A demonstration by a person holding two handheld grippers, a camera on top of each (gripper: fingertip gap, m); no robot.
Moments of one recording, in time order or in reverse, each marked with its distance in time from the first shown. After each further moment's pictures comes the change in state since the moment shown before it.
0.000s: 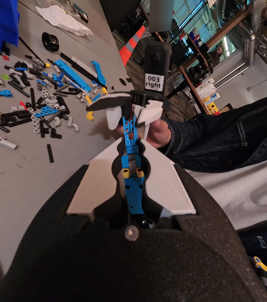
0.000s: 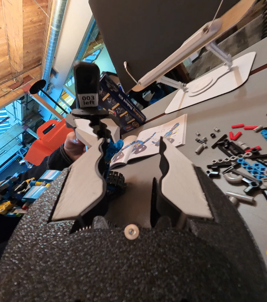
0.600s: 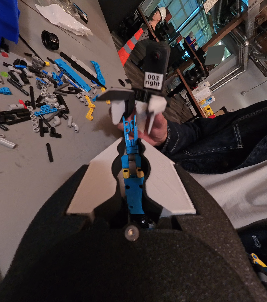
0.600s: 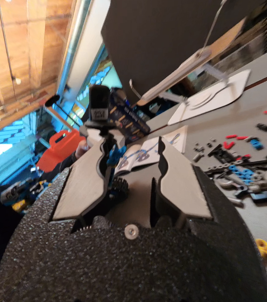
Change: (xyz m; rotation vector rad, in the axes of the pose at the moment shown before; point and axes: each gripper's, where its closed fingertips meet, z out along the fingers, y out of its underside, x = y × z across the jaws) left arm -0.003 0.000 0.000 0.008 0.019 -0.025; right arm 0.001 -0.018 -0.017 0.075 -0.055 0.017
